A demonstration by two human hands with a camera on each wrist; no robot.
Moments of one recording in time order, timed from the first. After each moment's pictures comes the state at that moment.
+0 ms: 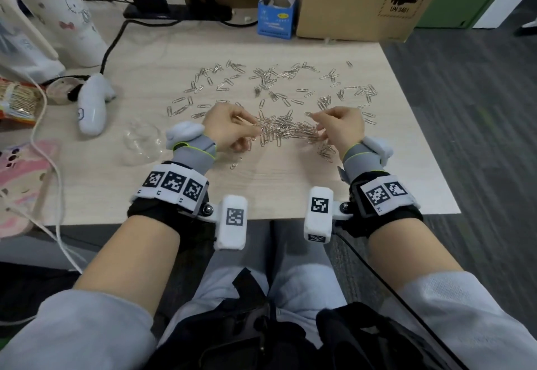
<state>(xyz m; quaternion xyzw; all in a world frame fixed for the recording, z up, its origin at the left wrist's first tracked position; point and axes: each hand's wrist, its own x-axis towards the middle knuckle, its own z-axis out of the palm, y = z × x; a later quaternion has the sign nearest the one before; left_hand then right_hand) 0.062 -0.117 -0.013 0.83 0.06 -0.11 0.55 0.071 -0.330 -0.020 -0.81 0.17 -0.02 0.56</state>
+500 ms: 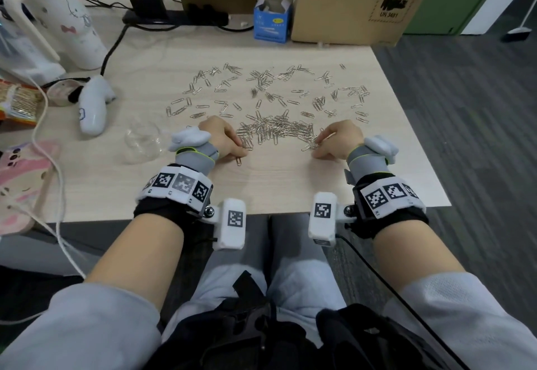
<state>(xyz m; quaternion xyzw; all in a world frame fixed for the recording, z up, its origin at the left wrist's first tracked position) 0.052 -0.112 -0.022 0.89 0.11 -0.13 0.42 0.059 -0.348 -0.021 -0.90 0.16 0.13 0.39</state>
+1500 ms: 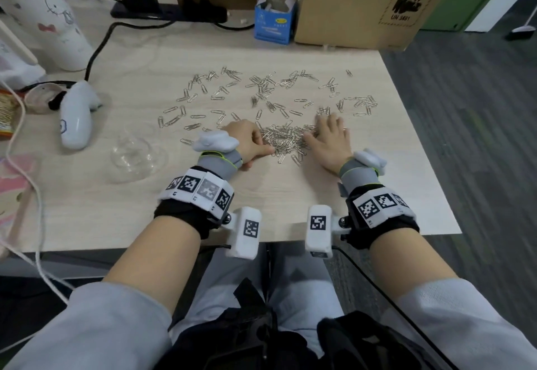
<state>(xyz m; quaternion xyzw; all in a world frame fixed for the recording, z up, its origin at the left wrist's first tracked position) 0.091 -0.144 -0.029 0.93 0.02 -0.14 0.35 0.104 -0.332 -0.056 -0.97 0.04 0.10 0.21</state>
